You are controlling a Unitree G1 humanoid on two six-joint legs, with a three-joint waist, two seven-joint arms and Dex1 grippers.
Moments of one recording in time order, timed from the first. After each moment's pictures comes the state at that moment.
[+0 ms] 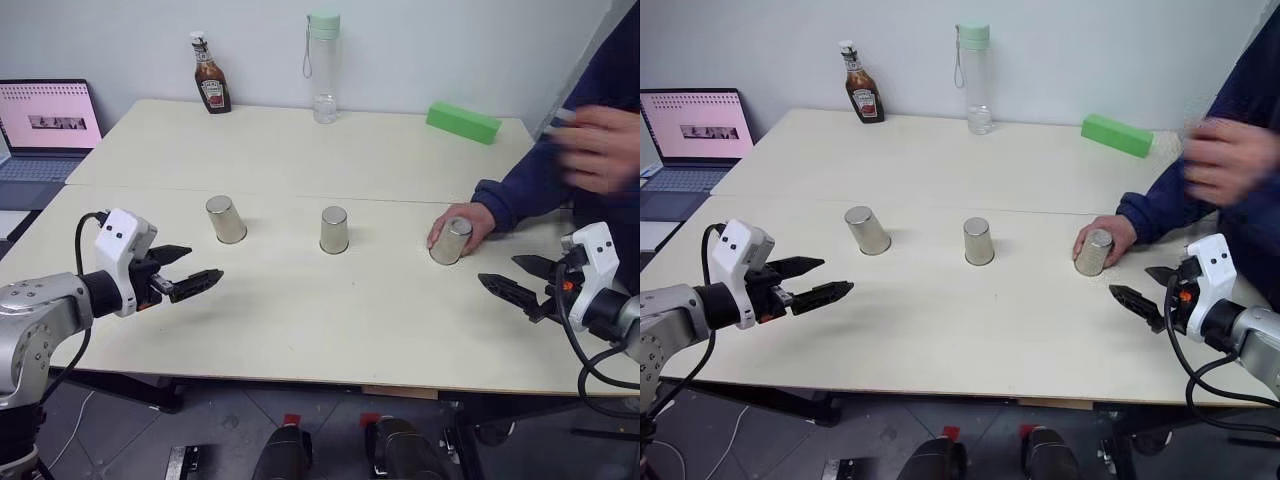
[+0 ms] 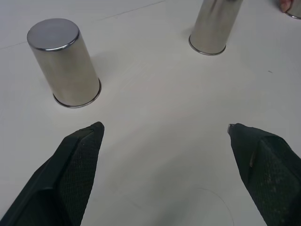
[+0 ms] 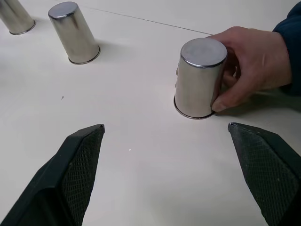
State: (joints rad) left arm -0.15 0.93 0.38 -0.25 -0.57 0.84 -0.84; right arm -0.04 -0.82 -0.45 -0.50 0.81 0.97 0.52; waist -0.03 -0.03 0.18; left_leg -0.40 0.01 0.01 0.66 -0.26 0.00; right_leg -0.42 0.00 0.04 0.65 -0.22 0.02
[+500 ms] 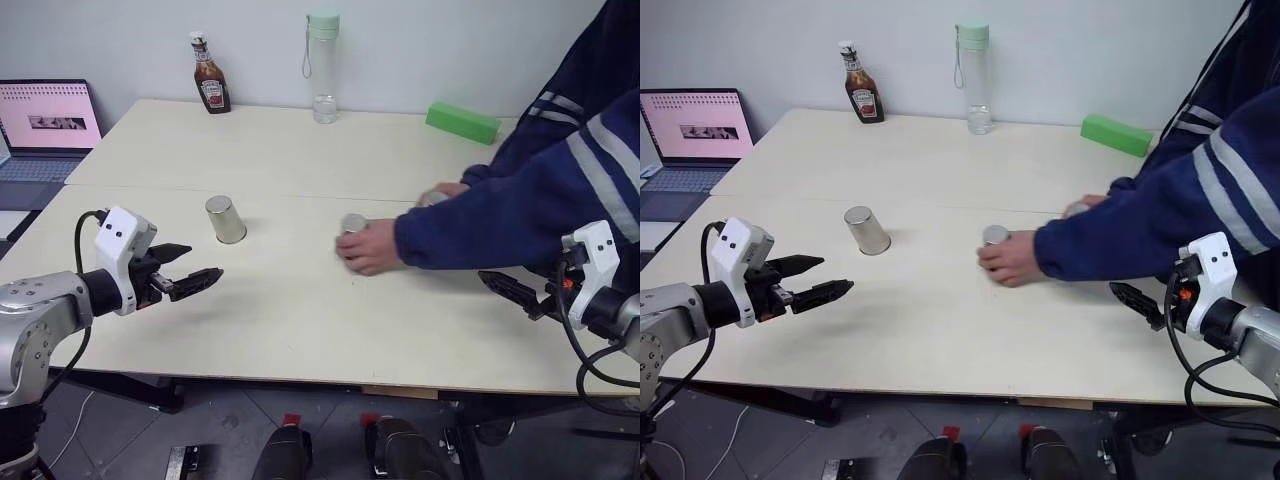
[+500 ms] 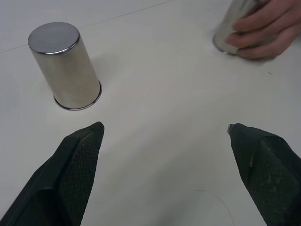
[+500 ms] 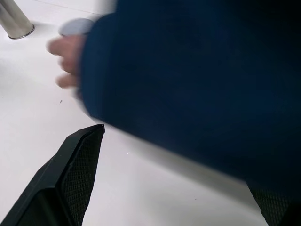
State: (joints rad) left arm -0.15 0.94 0.38 -0.25 -0.57 0.84 -0.84; right arm -0.05 -0.81 -0.45 -0.49 0.80 0.97 0.52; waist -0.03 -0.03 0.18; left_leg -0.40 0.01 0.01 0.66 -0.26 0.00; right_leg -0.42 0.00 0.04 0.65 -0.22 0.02
